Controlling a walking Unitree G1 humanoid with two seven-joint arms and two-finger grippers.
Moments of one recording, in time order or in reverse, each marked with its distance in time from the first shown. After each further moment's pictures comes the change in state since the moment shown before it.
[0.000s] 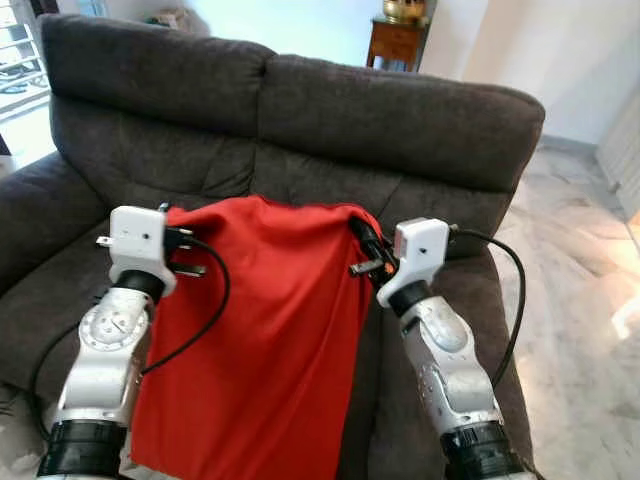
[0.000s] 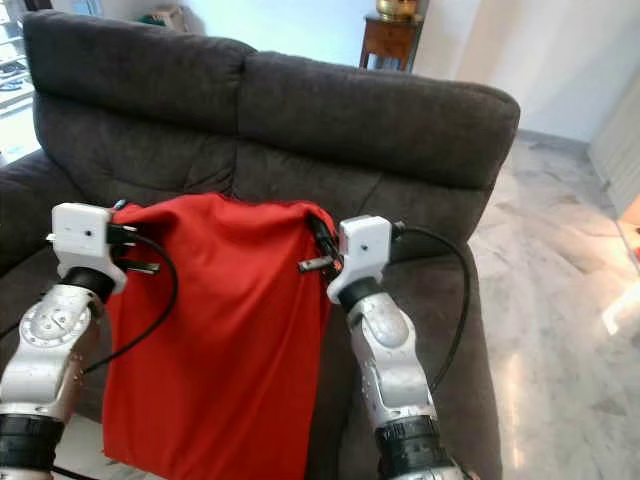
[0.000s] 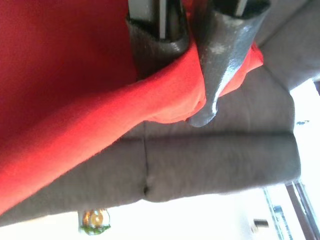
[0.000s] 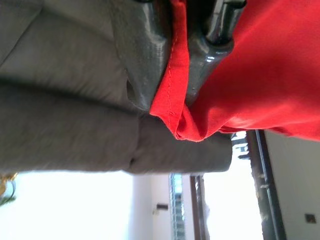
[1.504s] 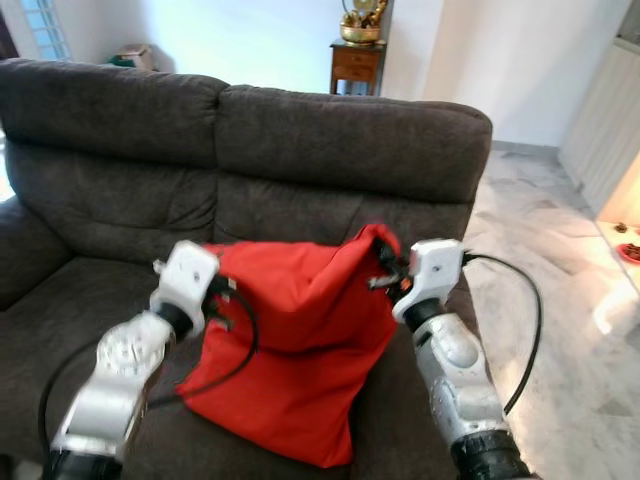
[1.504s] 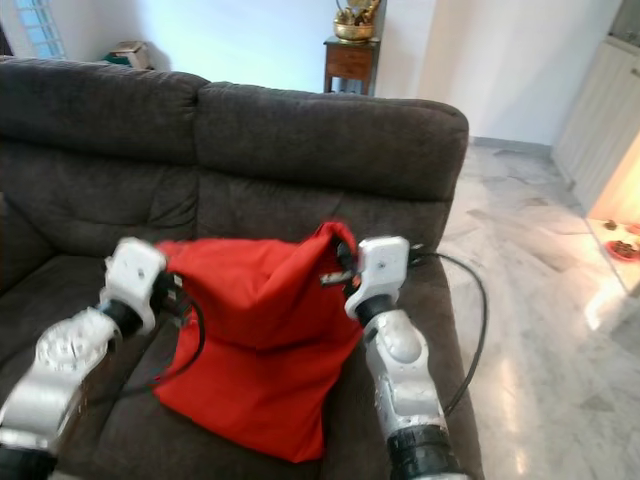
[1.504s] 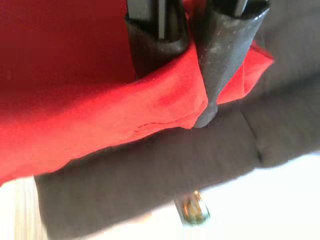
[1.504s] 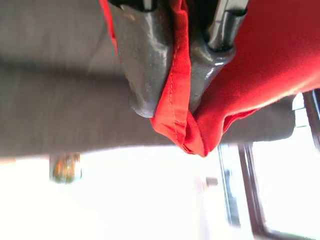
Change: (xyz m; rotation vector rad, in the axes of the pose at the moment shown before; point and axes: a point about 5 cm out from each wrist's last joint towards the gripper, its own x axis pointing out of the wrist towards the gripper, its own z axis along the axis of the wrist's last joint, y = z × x) left arm -0.019 -0.033 0.007 0.055 0.044 -0.346; right arm -0.012 -0.025 -0.010 0.019 -0.045 -0.107
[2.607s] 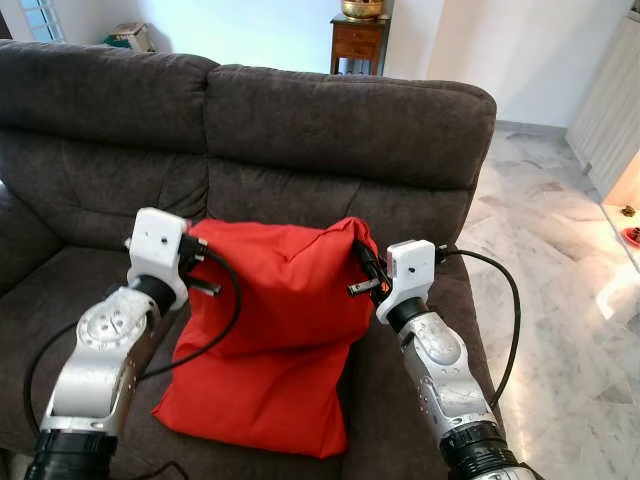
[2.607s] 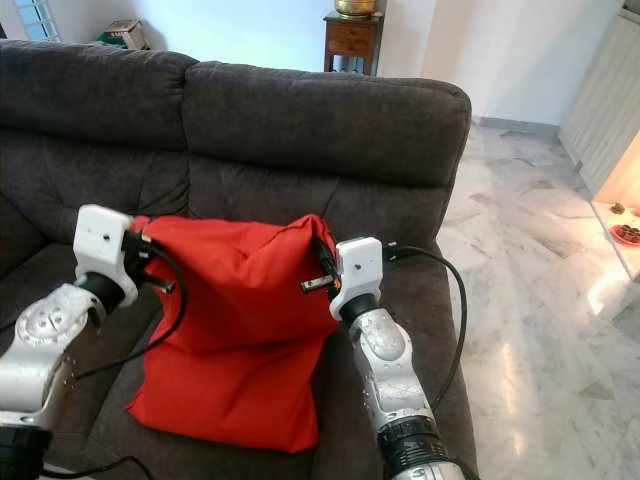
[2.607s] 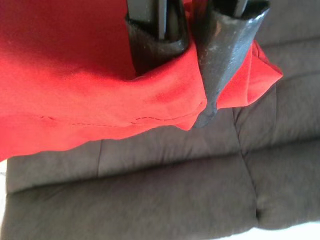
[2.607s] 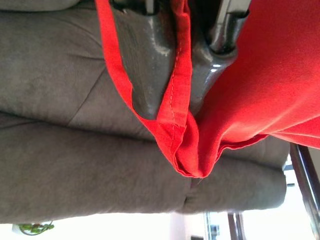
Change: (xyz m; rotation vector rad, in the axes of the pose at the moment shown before) left arm -0.010 0.009 -0.031 -0.145 0.137 0.106; right arm -0.013 0.020 -0.047 -0.088 0.215 0.129
